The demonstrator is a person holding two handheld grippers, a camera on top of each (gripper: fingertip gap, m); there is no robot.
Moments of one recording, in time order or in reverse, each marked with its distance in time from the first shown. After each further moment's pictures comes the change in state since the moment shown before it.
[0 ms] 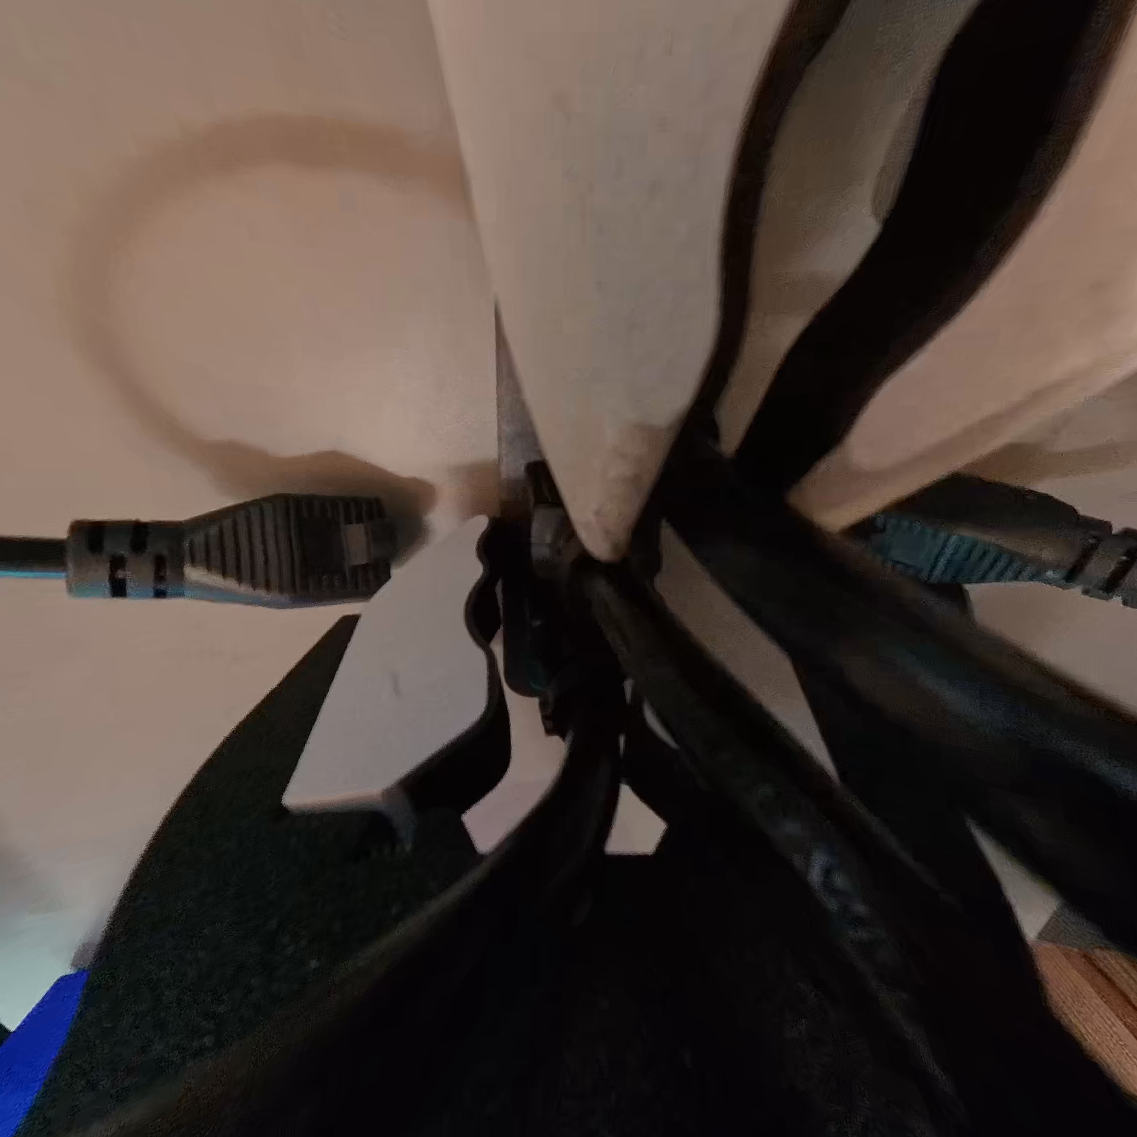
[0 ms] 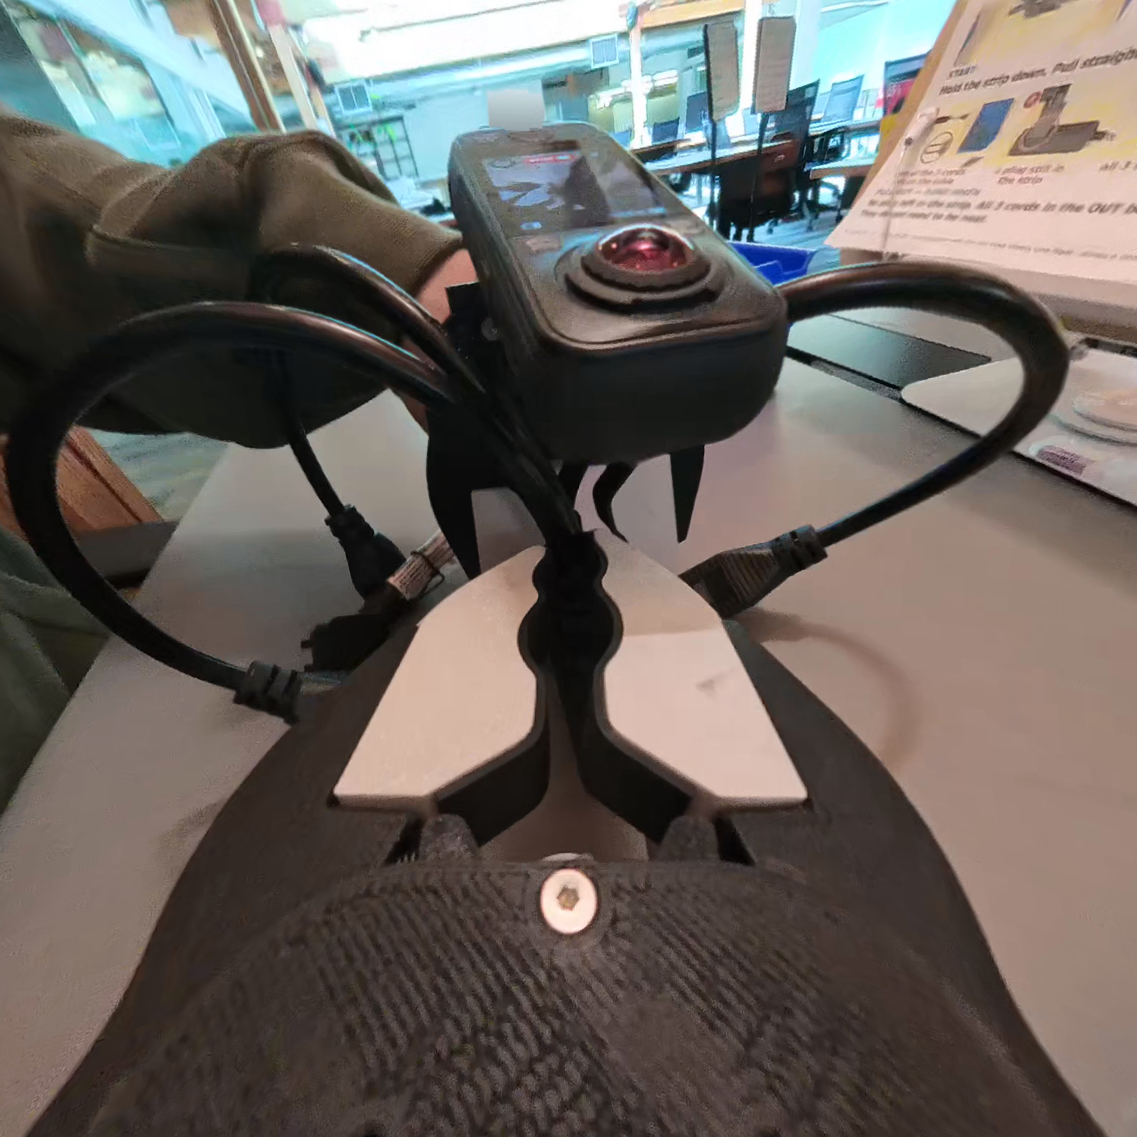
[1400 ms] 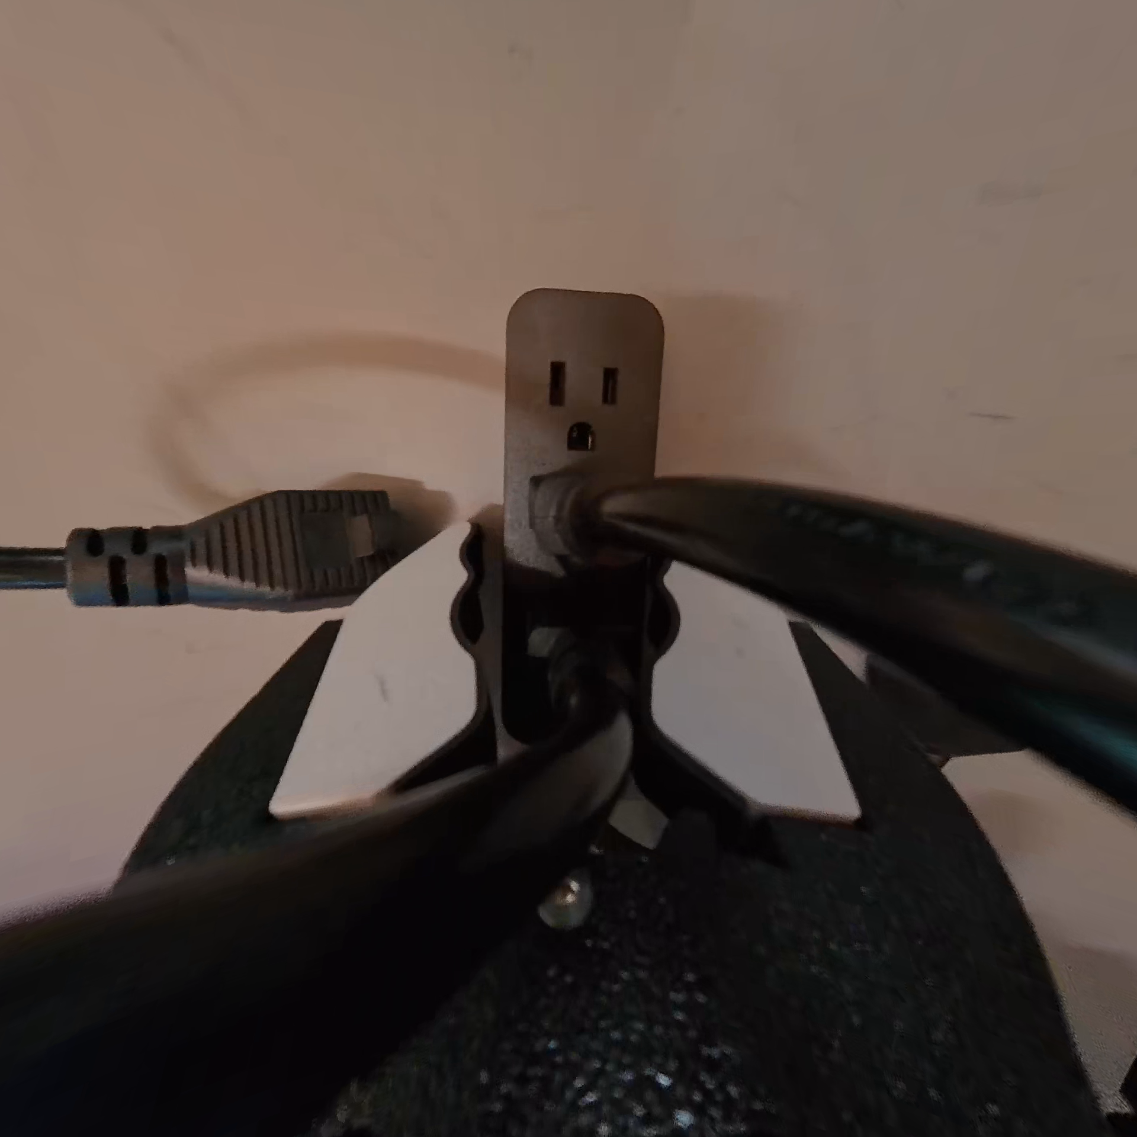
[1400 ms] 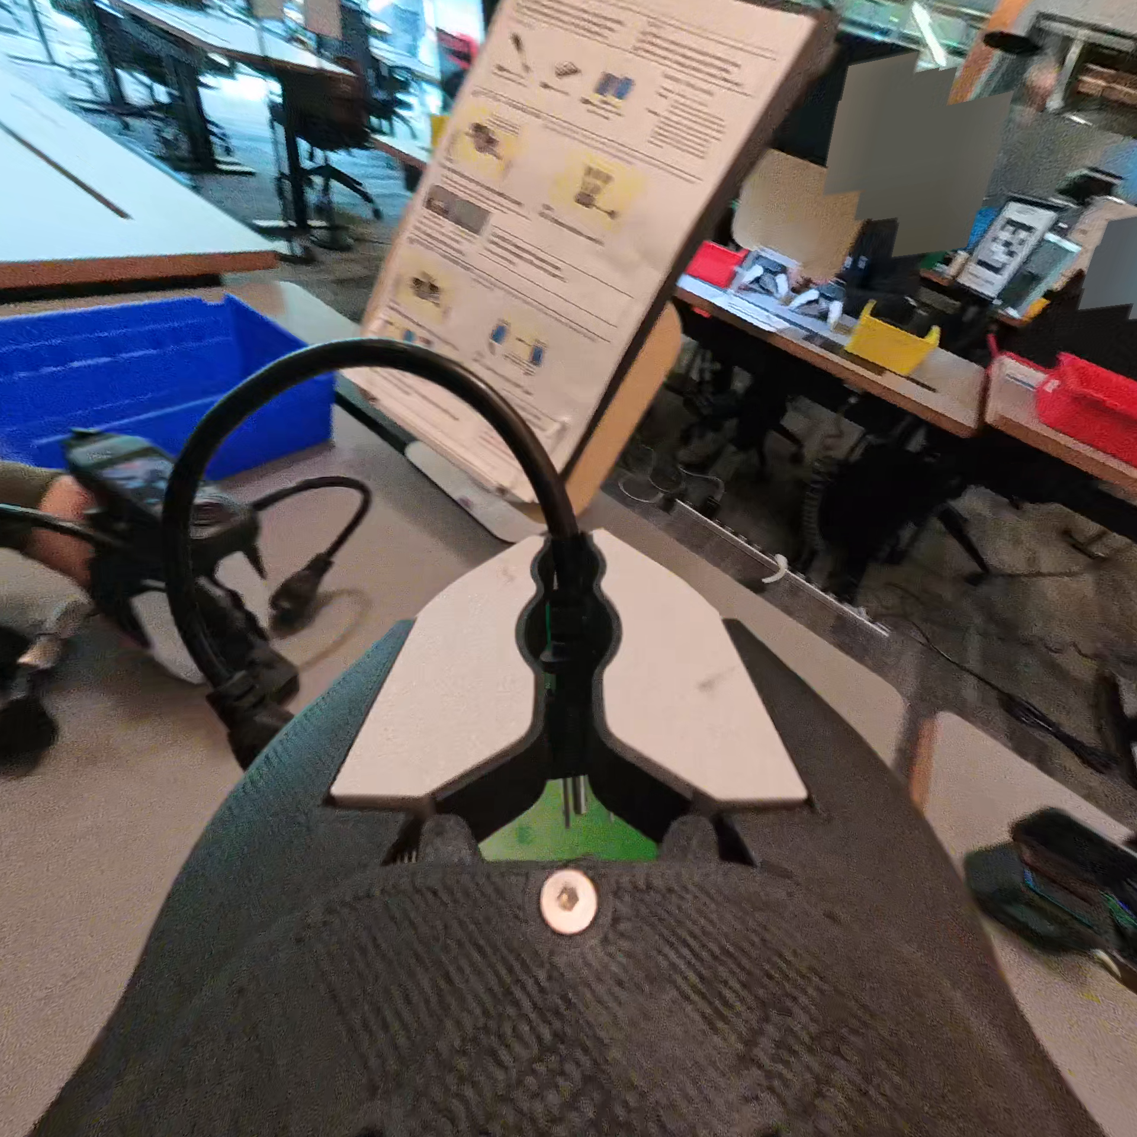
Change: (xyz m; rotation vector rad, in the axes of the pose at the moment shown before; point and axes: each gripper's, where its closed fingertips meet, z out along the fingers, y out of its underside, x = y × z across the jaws) left arm -0.009 -0.013 0.005 0.275 -0.060 -0.201; right arm 0.087 -0.203 -0.218 -0.132 0.676 -0.267
